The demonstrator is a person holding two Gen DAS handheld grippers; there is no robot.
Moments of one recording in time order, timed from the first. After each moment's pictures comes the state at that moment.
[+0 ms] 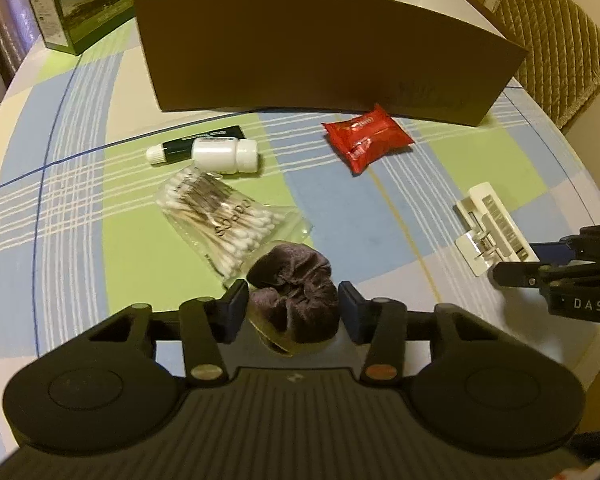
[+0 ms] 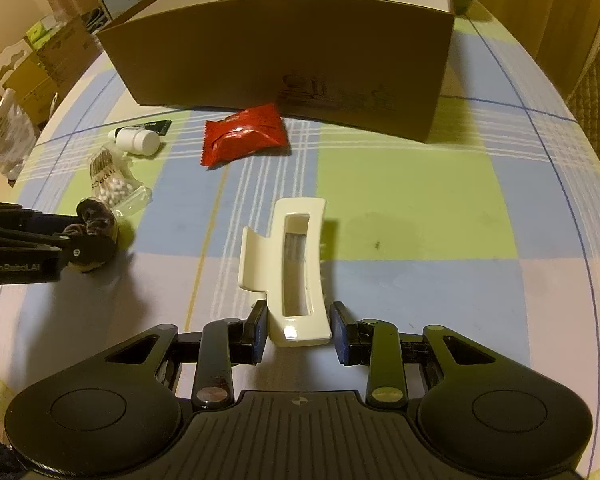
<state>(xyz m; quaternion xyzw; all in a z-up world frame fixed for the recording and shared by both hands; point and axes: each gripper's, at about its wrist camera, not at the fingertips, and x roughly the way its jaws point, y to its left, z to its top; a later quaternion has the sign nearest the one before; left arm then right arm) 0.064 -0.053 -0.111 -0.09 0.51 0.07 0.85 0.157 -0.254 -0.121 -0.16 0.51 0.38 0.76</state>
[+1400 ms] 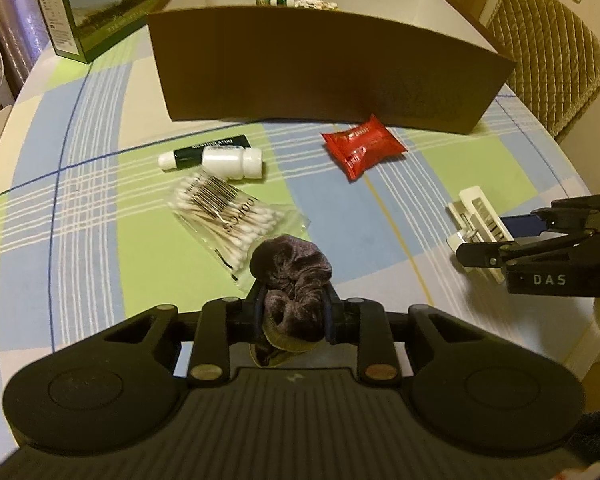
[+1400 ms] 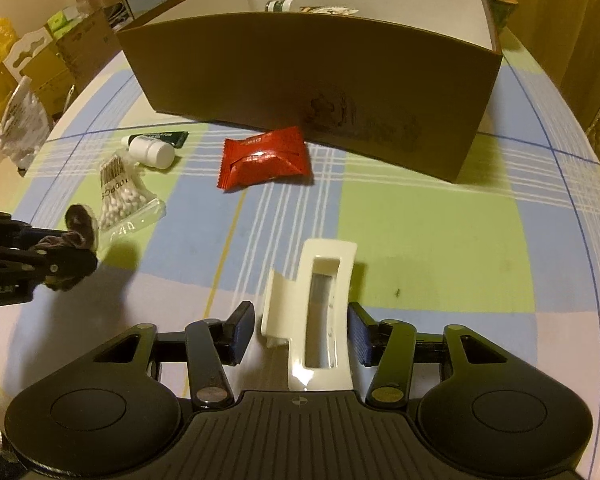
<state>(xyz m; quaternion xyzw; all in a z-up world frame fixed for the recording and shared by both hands) 0.051 -0.052 -0.093 -0.09 0.51 0.08 0.85 0.165 -0.231 -0.119 -0.18 0.48 0.42 0.75</state>
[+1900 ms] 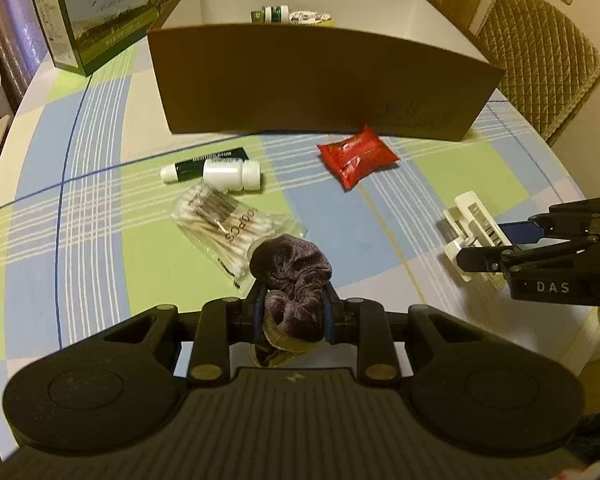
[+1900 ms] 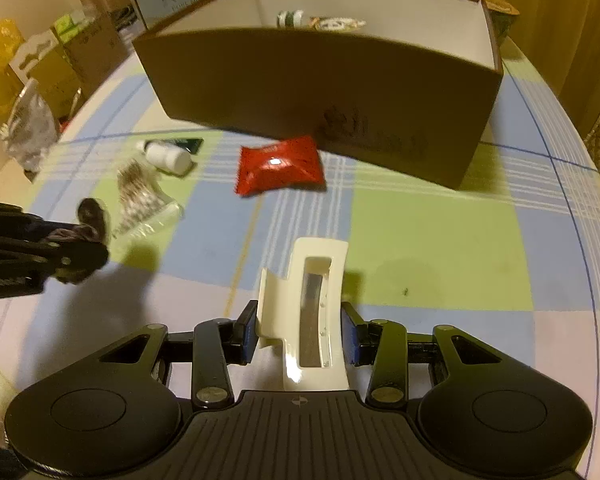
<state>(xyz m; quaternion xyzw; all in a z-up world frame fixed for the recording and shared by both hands) 0.048 -0.051 -0.083 -0.08 0.49 0.07 0.86 0.153 -0.233 -0.102 -0.17 0.47 0.42 0.75</state>
